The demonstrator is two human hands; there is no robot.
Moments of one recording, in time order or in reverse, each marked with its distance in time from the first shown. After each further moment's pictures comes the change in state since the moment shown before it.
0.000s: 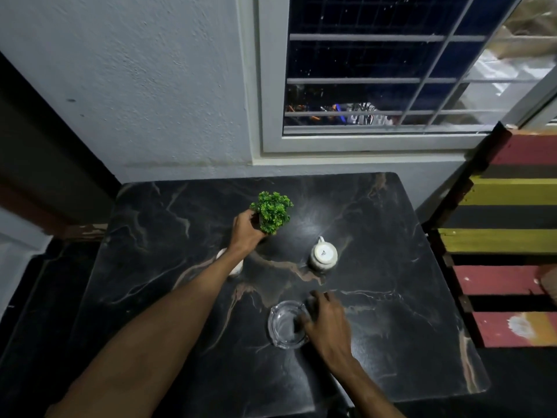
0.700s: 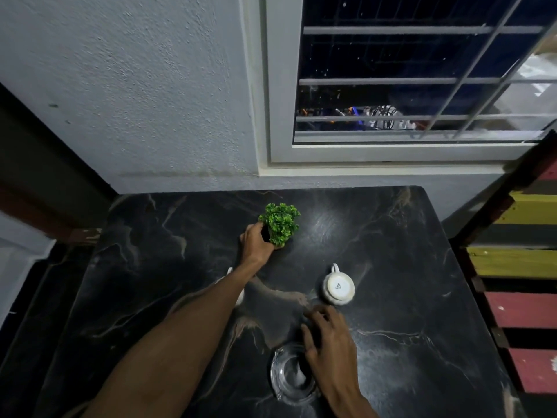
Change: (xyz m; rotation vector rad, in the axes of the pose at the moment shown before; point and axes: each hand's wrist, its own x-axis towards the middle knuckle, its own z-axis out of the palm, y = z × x) left_hand 0.070 -0.037 0.041 0.252 0.058 -0.122; right_hand 0.047 -0.011 0.018 0.049 0.217 -0.248
